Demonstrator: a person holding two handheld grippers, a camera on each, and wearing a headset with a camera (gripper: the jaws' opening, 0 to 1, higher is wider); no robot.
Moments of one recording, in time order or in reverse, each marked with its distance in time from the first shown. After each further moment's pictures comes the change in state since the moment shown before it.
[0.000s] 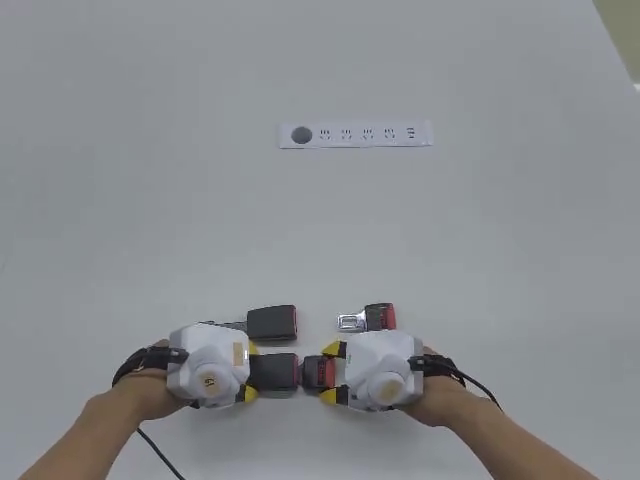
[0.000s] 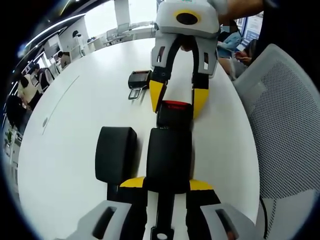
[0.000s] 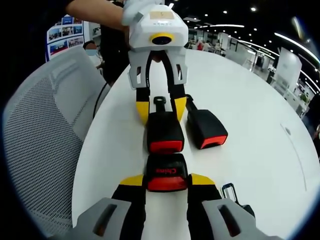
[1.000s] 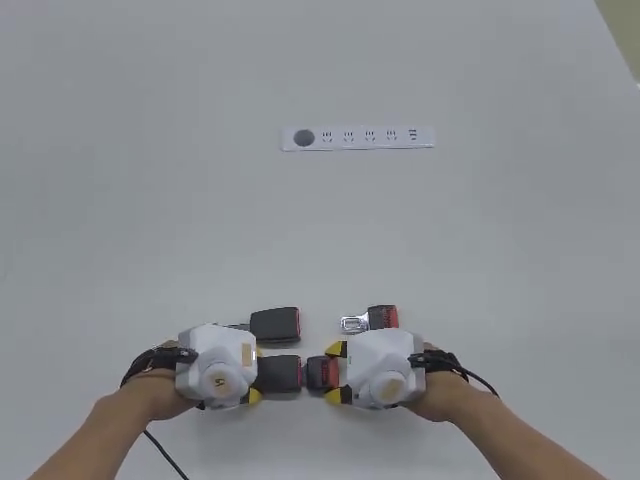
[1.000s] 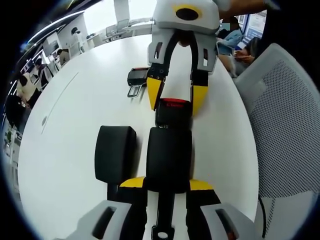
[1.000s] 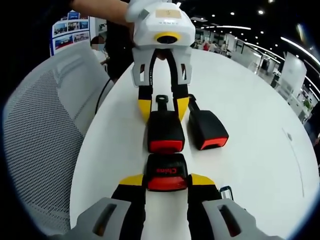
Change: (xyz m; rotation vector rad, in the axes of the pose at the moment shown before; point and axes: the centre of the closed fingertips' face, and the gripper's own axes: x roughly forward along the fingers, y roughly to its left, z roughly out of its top) left arm -0.003 0.003 0.002 -0.002 0.045 -0.002; right arm -0.003 -0.014 -0.003 -0.040 0.037 0.015
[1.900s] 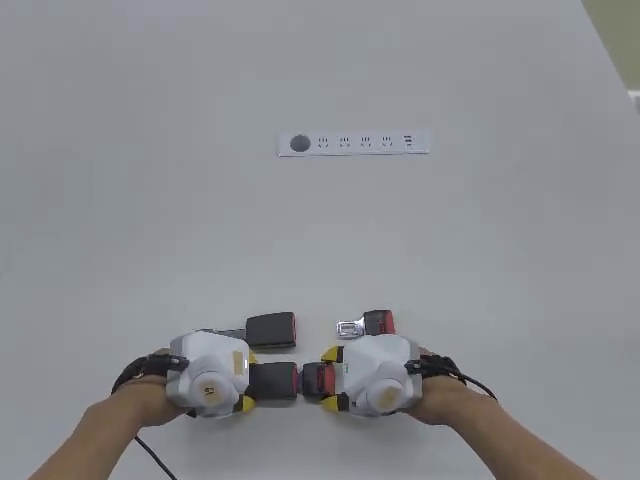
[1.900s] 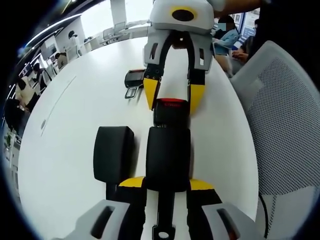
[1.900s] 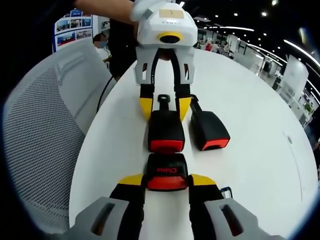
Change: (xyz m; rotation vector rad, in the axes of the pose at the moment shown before) left arm -0.002 -0.004 -0.002 0.020 -0.023 -0.009; right arm -0.007 0.007 0.014 -0.031 0.001 0.007
